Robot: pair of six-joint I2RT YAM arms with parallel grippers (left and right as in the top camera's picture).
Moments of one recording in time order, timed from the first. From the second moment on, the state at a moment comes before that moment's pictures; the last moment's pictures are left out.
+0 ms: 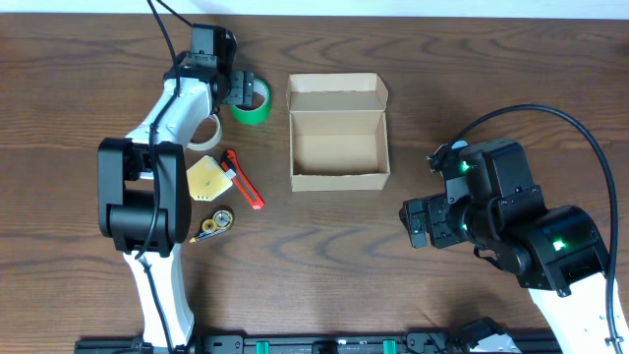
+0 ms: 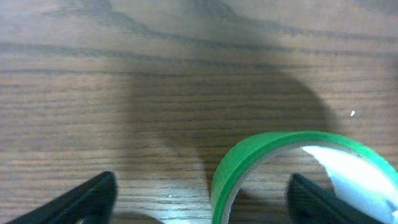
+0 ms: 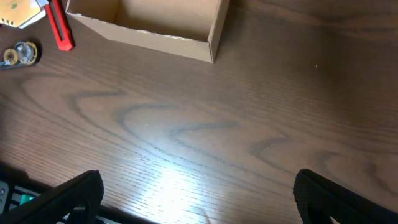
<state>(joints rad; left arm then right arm) -0.11 2.19 1.63 -0.36 0.02 0.05 0.37 1.06 1.24 -1.28 -0.06 0.15</state>
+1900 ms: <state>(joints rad) -0.54 1.96 1.72 -0.92 0.06 0.09 0.37 1.06 1.24 -1.27 -0.06 0.15</state>
